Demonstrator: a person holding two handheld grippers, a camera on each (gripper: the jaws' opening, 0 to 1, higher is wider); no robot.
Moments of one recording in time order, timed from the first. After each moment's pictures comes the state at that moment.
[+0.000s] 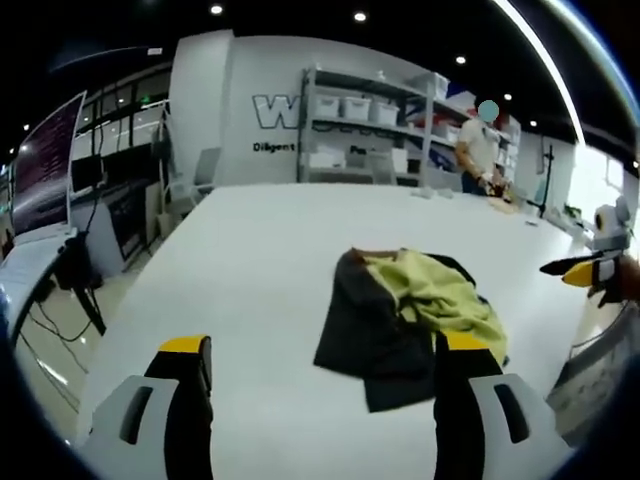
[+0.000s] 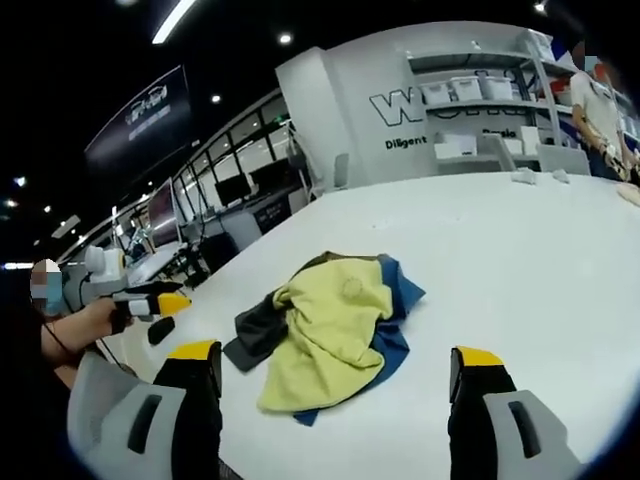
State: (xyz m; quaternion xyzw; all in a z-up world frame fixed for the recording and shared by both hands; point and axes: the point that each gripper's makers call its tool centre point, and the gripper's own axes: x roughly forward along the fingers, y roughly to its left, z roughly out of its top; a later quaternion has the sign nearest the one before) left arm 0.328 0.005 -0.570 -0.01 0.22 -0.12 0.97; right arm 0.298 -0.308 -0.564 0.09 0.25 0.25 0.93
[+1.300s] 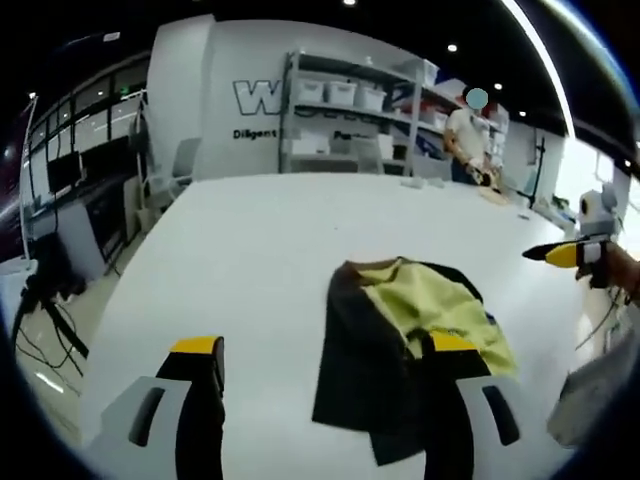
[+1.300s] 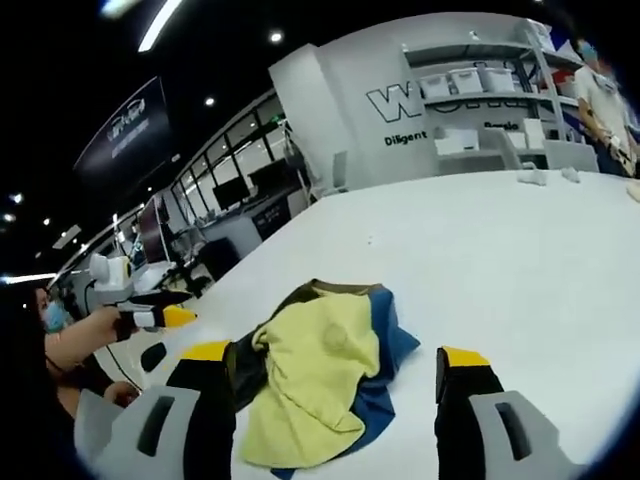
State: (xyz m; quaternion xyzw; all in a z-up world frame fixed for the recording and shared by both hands) left arm 0.406 -0.016 -0.565 0.00 0.25 -0.16 0.95; right arm 0.382 -0.302 -0.545 0.11 0.25 0.26 0.93
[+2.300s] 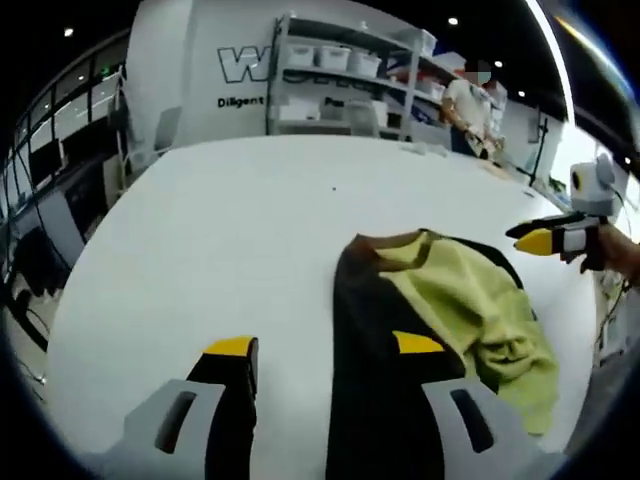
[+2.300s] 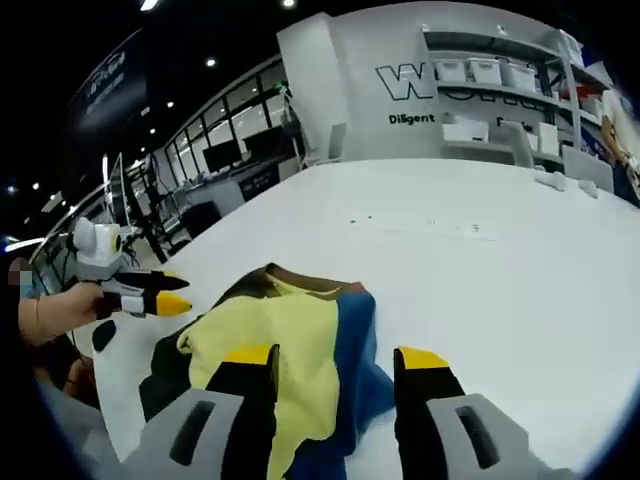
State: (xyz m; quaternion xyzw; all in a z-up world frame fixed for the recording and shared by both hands) left arm 0.472 -0.046 -0.643 0.01 0.32 -0.19 0.93; right arm 0.471 -0.286 -0.618 0.03 0.30 0.25 0.92
